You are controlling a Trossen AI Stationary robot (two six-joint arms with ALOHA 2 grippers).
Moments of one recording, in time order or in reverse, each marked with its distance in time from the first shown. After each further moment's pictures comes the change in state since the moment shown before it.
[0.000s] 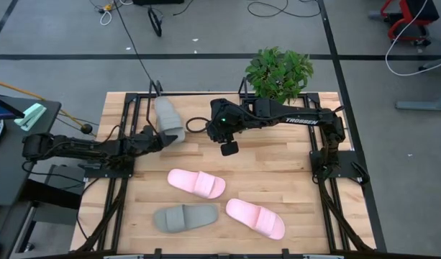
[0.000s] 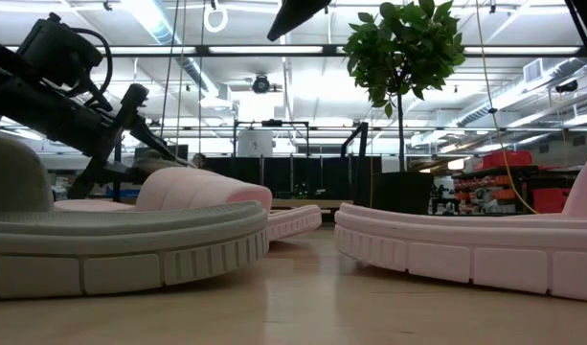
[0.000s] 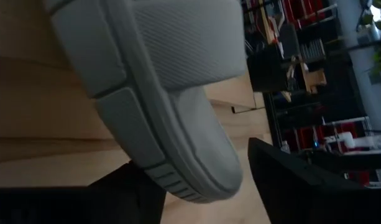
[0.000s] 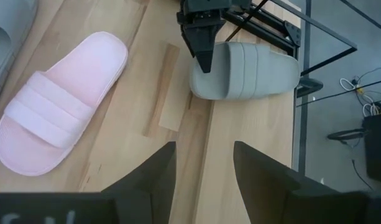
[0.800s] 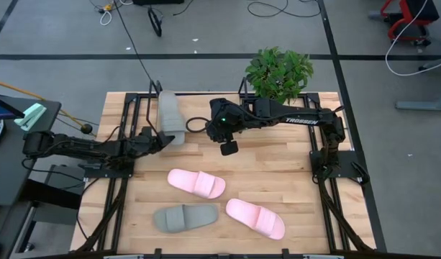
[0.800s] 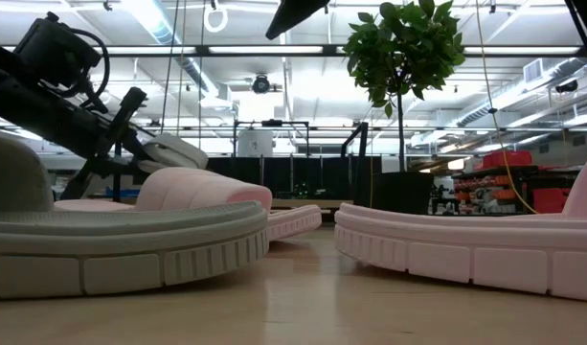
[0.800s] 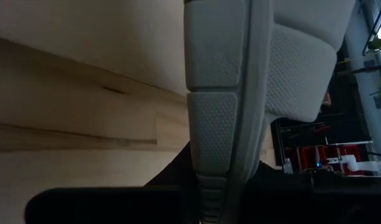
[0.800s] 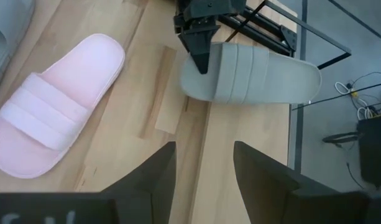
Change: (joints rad) left arm -0.052 0.000 0.000 -0.037 -0.113 -0.101; right arm 0.000 0.000 0.000 0.014 0.007 -0.015
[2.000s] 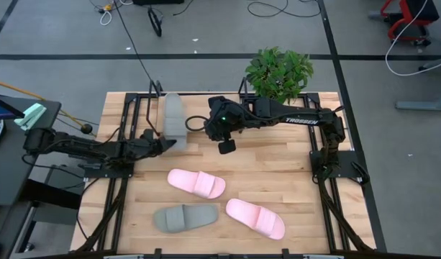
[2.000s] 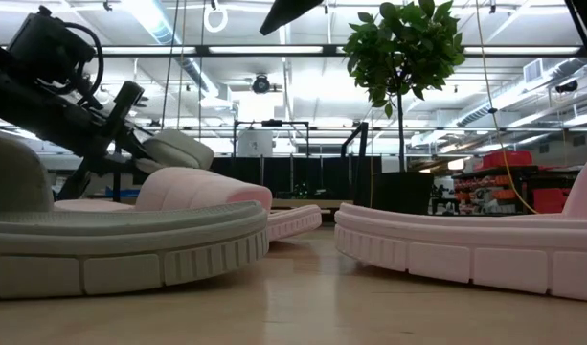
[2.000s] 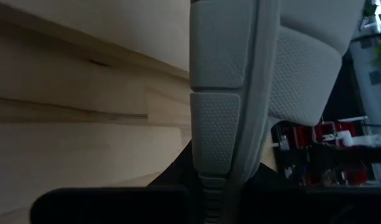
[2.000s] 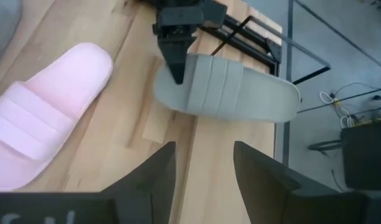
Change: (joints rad) left arm -0.080 0.001 0.000 0.002 0.003 -0.003; right arm -0.006 0.000 0.000 0.050 0.023 -0.032
